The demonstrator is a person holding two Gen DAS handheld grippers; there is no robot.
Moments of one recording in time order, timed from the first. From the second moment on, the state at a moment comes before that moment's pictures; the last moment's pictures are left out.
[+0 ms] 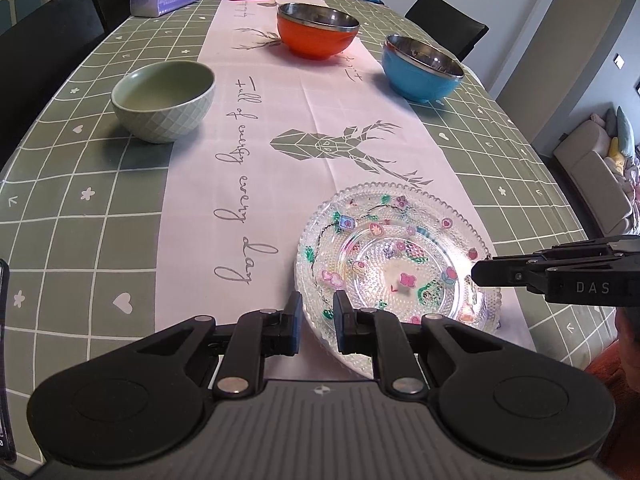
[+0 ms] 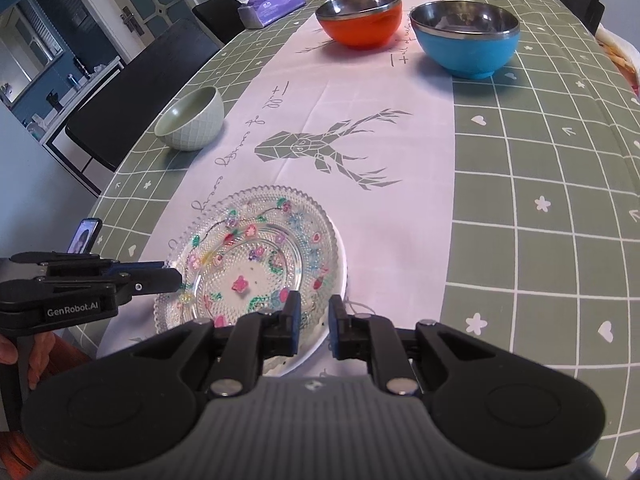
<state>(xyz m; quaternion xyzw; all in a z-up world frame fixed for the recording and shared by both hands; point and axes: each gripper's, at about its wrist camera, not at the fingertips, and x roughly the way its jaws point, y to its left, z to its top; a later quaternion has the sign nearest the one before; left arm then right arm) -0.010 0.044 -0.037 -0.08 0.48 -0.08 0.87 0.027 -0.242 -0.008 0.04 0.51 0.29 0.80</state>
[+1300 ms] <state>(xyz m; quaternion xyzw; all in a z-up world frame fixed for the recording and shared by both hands) -0.002 0.045 -0.035 -0.08 0.46 -0.07 0.88 0.031 -0.243 -0.006 0.03 0.50 0.28 0.81</state>
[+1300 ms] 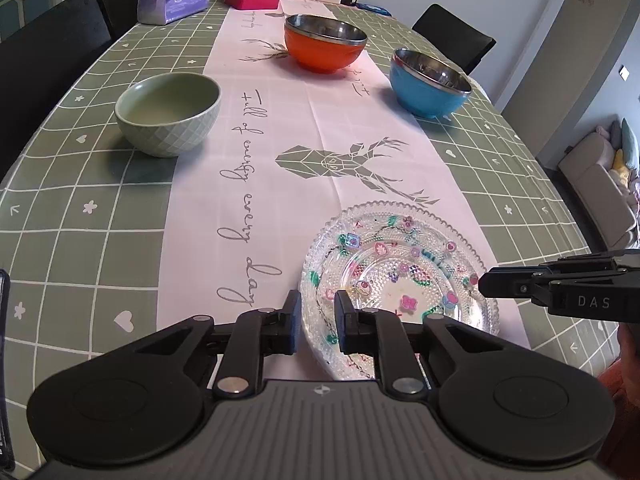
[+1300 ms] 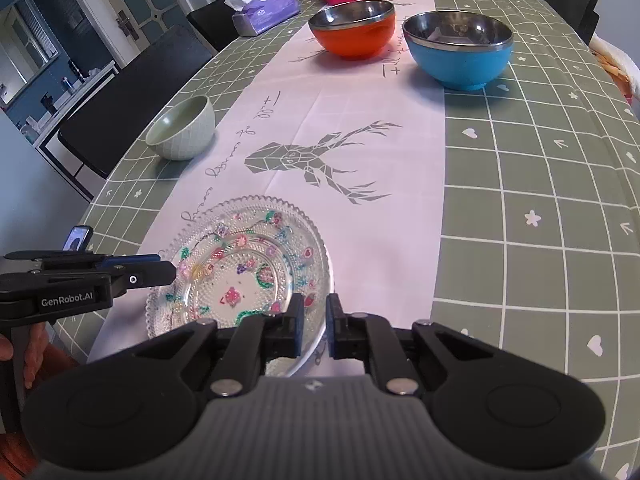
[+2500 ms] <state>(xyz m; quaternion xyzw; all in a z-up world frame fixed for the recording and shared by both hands) 0.135 -0.004 0.023 -0.10 0.37 -0.11 0.92 0.165 -0.304 0.037 0.15 0.41 0.13 0.89</state>
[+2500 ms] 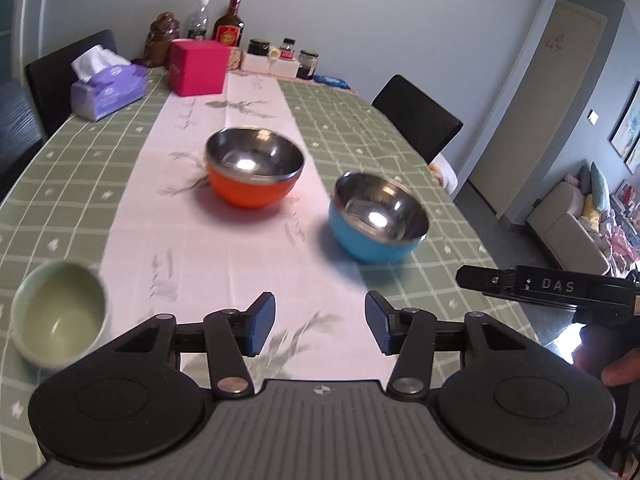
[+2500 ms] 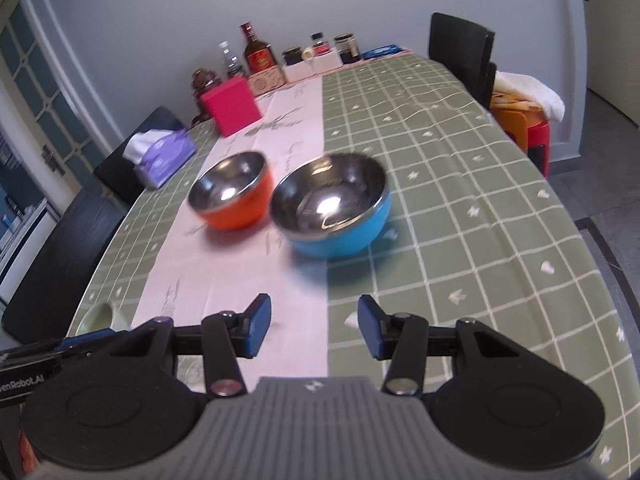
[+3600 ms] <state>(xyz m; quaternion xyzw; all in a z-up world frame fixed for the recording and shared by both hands) 0.288 -0.063 -0.036 -0.09 0.39 -0.07 0.91 0.277 -0.315 -0.007 0.21 0.44 0.09 0.87</state>
